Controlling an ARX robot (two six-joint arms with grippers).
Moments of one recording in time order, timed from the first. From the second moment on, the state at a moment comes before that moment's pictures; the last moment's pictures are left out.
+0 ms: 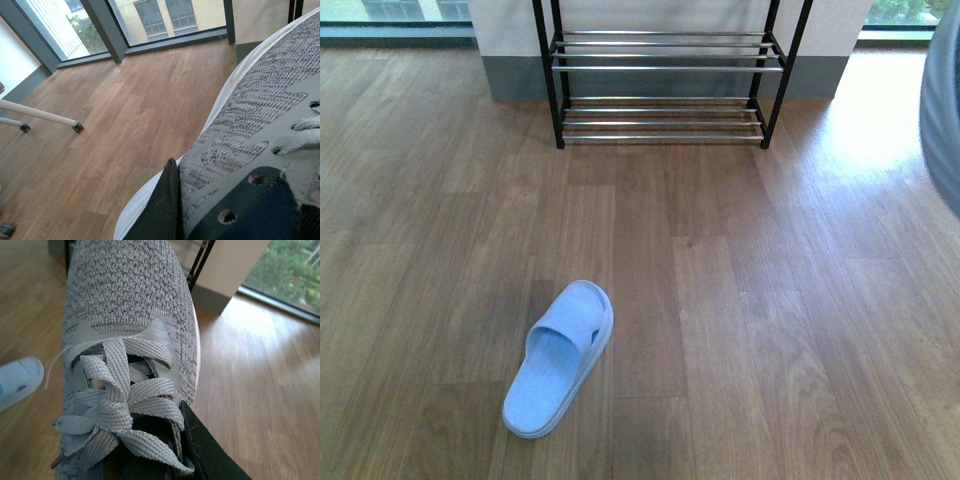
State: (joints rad) left arm -0.28 0.57 0.26 0.10 -0.65 0.19; right arm 0.08 0.47 0.21 0.00 0.15 -0.29
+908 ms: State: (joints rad) left arm -0.28 0.57 0.26 0.10 -0.65 0.19; right arm 0.14 0.26 0.20 -0.08 0.17 -0.26
